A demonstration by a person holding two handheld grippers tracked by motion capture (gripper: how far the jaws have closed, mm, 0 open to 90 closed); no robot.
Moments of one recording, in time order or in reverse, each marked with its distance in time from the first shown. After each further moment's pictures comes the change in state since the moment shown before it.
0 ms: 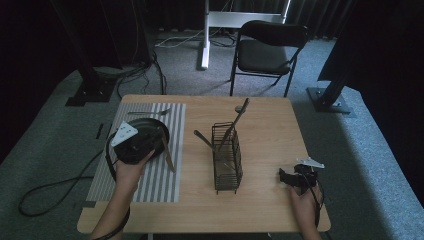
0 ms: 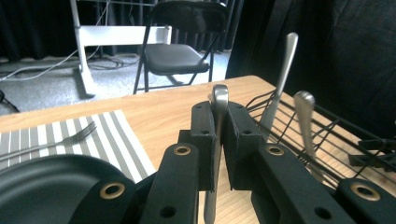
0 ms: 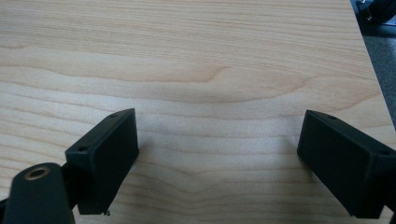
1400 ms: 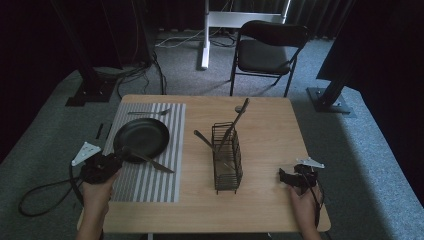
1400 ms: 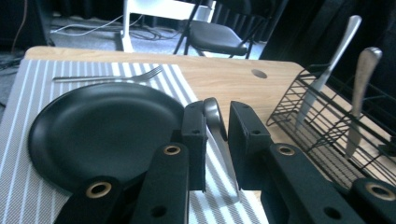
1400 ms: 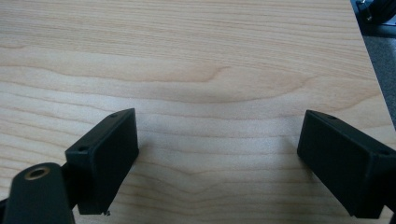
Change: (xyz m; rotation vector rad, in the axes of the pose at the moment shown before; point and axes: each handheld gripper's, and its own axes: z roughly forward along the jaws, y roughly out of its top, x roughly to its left) left arm 0.047 -0.045 -0.076 0.055 0.141 -0.177; right arm 0.000 0.000 0.000 0.001 0.000 0.002
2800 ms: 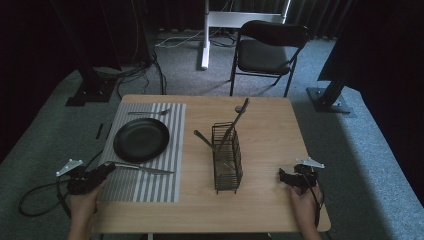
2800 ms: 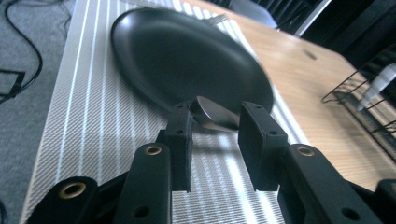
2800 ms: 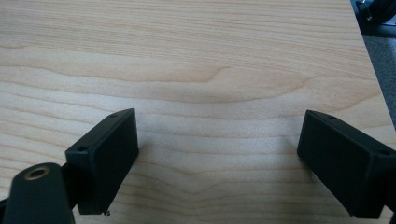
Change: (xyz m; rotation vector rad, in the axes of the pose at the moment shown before) left arm 0.086 -0.068 0.003 0.092 0.063 -0.192; right arm 0.000 0.000 0.000 0.000 0.000 0.000
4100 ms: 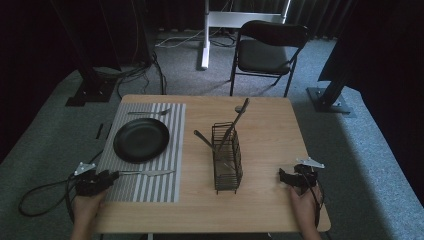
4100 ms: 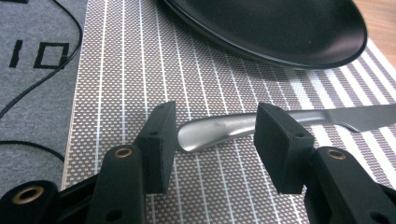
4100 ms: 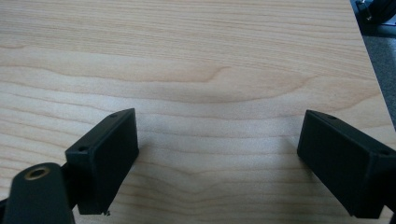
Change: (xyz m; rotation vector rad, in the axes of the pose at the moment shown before) left arm 0.012 -0.022 0.024 0.149 0.151 0.109; right arm 0.000 0.000 0.000 0.000 0.000 0.001
